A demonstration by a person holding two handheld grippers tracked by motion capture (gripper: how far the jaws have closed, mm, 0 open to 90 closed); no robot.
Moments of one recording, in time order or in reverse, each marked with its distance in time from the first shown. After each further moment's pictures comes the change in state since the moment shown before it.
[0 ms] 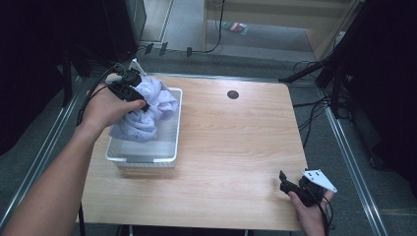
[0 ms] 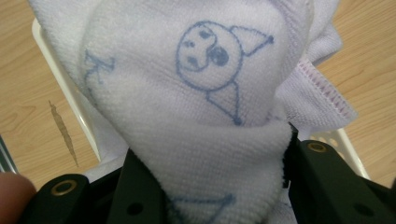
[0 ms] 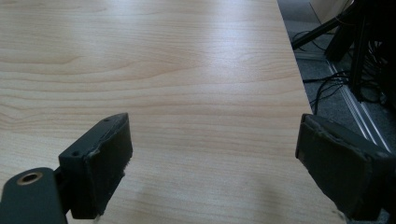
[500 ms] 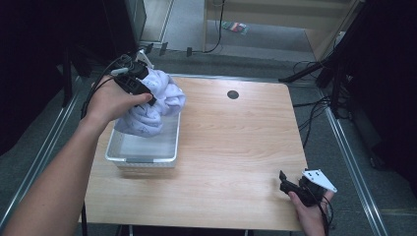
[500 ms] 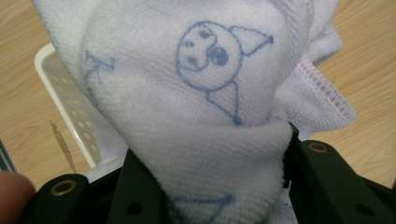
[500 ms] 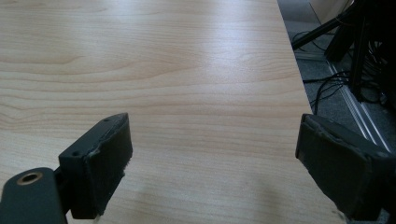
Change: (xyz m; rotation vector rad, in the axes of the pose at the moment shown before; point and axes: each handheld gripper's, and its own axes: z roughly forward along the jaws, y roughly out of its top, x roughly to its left) left arm -0.021 0.017 -0.020 -0.023 -0.007 0.036; right arm 0.000 0.000 0.000 -0.001 0.000 -0.001
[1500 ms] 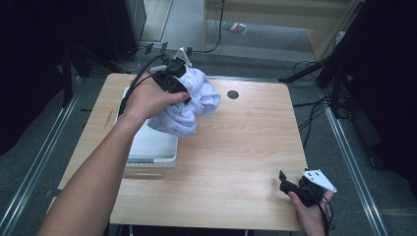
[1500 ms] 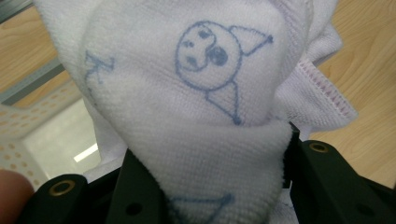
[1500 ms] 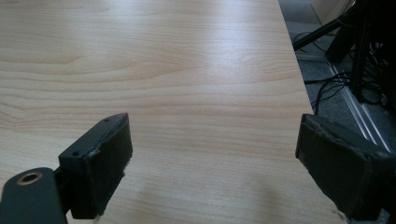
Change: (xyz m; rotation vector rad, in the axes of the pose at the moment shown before) left arm -0.079 0.044 0.012 -0.056 -0.074 0.096; right arm 0.001 0.000 0.000 -0.001 0.004 0.001
